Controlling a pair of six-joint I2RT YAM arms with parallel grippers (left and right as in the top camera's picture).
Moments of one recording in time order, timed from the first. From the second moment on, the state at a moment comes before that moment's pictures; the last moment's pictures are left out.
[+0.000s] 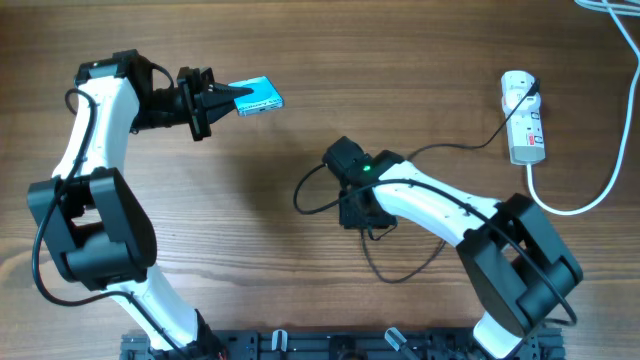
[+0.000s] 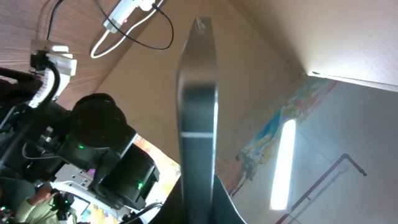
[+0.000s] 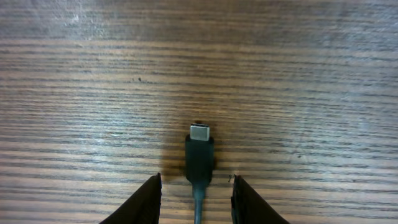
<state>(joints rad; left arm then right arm) 0.17 1.97 1.58 -1.35 1.52 -0.52 0.70 1.84 1.09 -0.79 -0.02 0.68</state>
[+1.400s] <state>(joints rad) 0.17 1.97 1.58 -1.35 1.52 -0.52 0.70 1.87 1.10 -0.83 -0.02 0.72</state>
